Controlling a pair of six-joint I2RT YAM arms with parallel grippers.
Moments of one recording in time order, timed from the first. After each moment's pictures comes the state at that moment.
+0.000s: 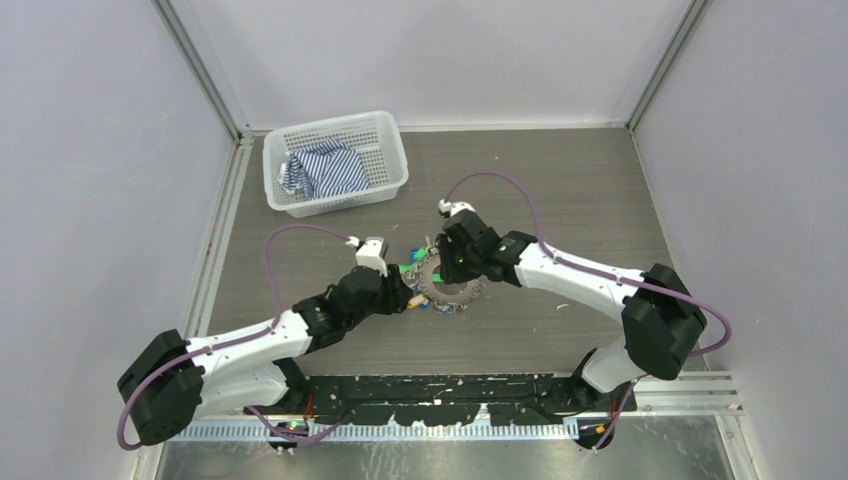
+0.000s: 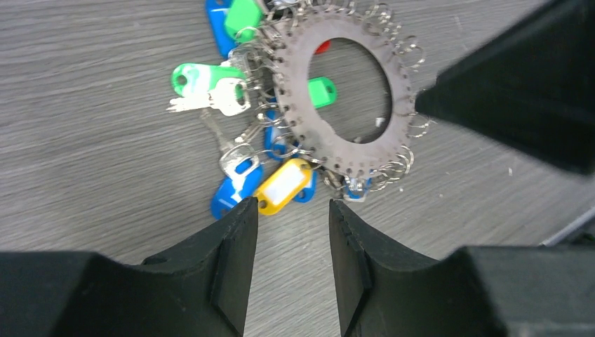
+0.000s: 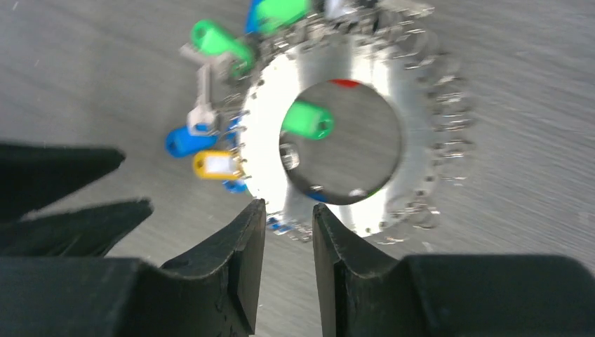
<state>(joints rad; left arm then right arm) -0.90 1.06 0.43 0.10 -0.23 -0.66 0.79 1.49 1.02 -0.43 0.10 0.49</state>
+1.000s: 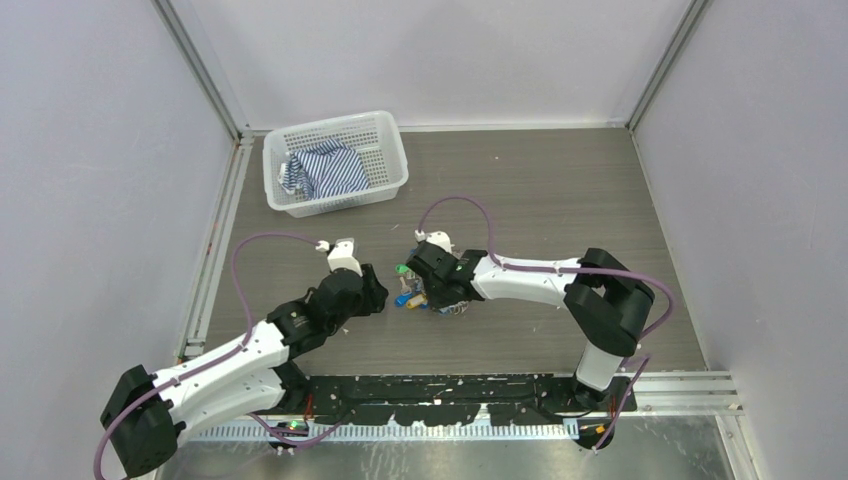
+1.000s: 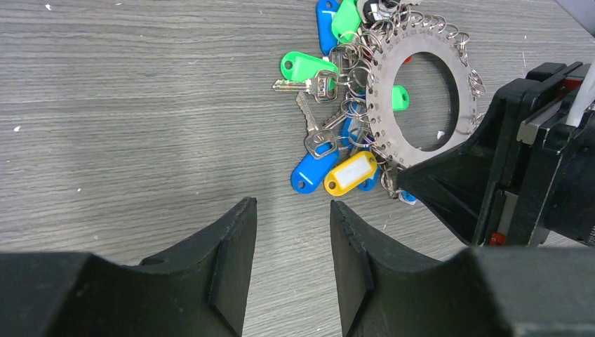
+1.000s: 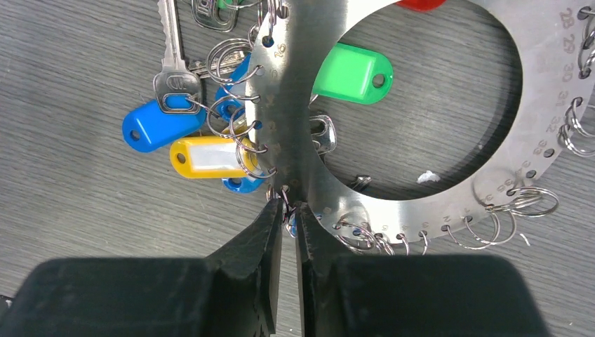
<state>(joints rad) -0.83 0.84 0.43 -0.22 -0.35 -0.74 1.01 1.73 1.07 -0.46 0.23 0.67</state>
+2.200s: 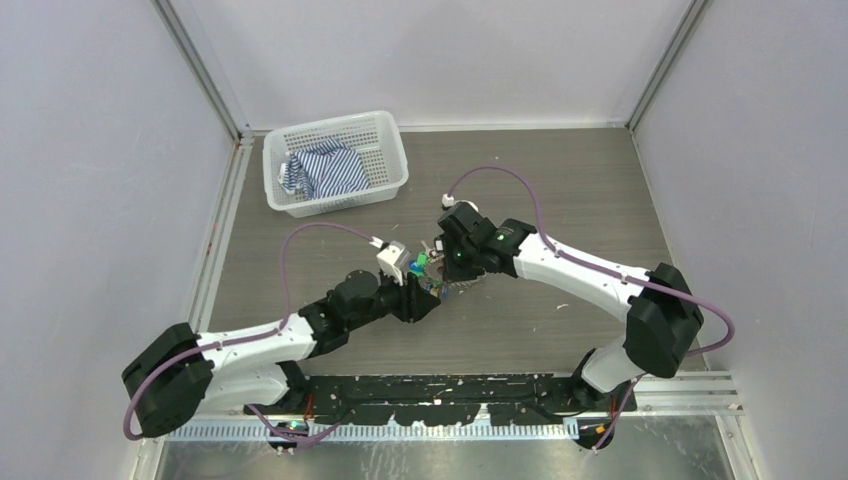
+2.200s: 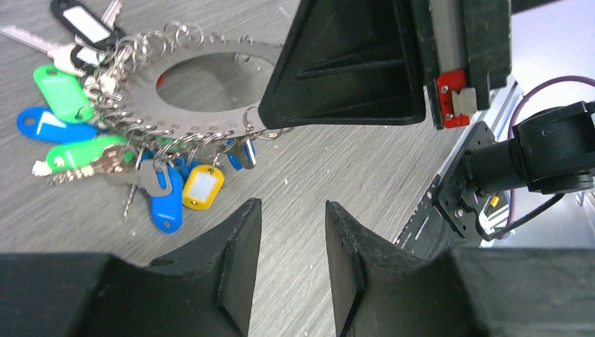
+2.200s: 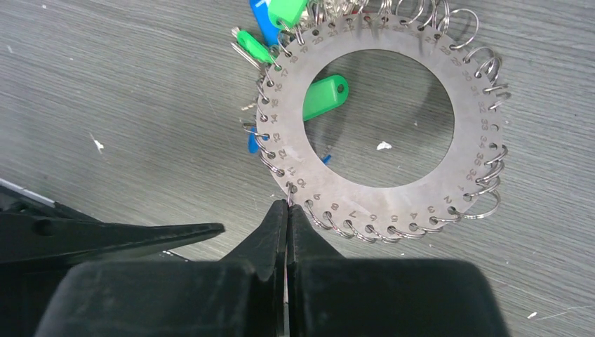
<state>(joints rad) -0.93 1.07 0.38 0.39 0.05 -0.54 0.86 1.51 1.15 -0.64 0.07 0.65</state>
